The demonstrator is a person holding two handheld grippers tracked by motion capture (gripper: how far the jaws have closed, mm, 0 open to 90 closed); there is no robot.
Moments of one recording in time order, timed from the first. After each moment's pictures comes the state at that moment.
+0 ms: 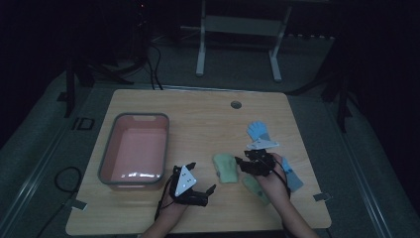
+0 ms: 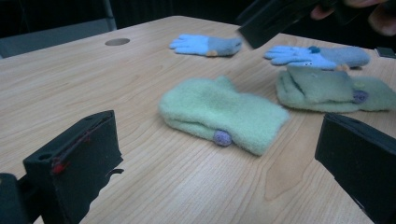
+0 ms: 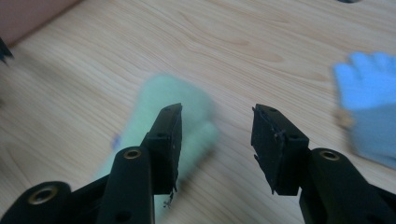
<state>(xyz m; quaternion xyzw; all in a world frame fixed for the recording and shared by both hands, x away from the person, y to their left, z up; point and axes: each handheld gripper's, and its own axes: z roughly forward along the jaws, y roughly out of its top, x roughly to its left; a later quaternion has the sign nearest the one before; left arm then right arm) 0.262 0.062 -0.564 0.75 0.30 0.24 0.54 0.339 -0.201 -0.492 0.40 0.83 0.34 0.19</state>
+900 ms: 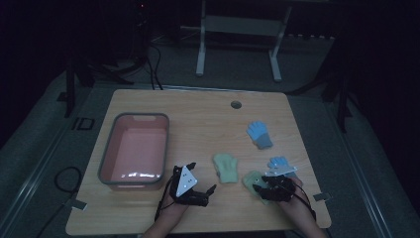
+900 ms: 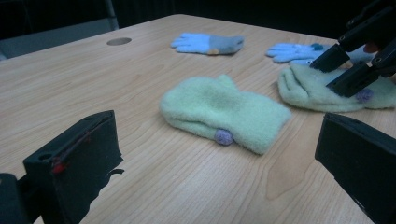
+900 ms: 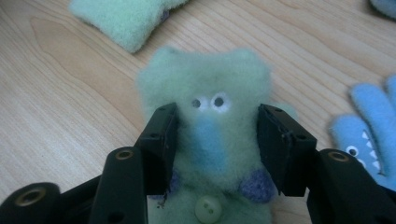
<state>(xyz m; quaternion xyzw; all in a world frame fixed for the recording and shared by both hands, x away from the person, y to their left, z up) 0.262 0.061 -0.564 0.75 0.30 0.24 0.53 0.292 -0.264 -0.541 0.38 0.86 0.30 0.14</state>
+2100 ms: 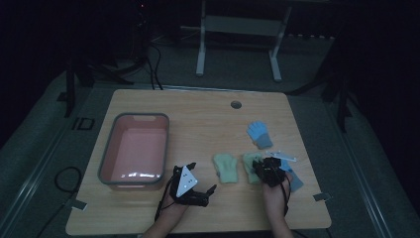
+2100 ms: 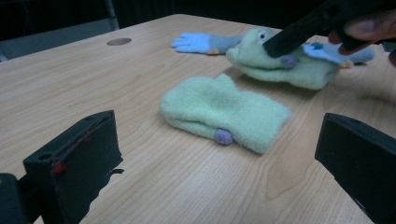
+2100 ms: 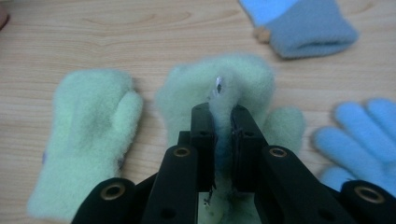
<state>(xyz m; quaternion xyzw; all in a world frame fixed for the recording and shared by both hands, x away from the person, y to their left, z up) 0.261 0.060 -0.564 0.75 0.30 0.25 0.53 0.323 -0.229 -0.530 0.59 0.70 0.36 0.19</state>
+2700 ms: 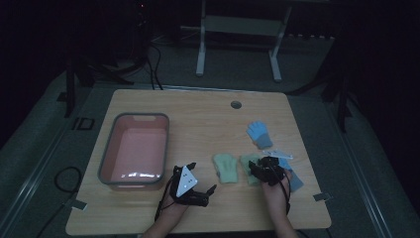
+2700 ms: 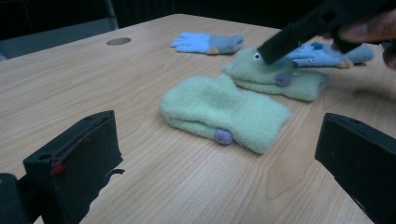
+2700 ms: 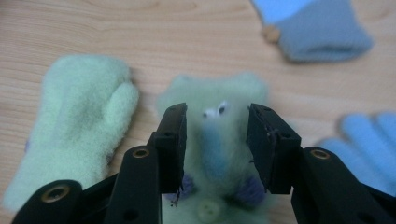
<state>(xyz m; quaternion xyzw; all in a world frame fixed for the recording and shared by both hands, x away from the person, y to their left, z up) 0.262 0.060 -0.564 0.75 0.30 0.24 0.53 0.329 -0.232 -0.529 0.55 0.73 0.34 0.21</state>
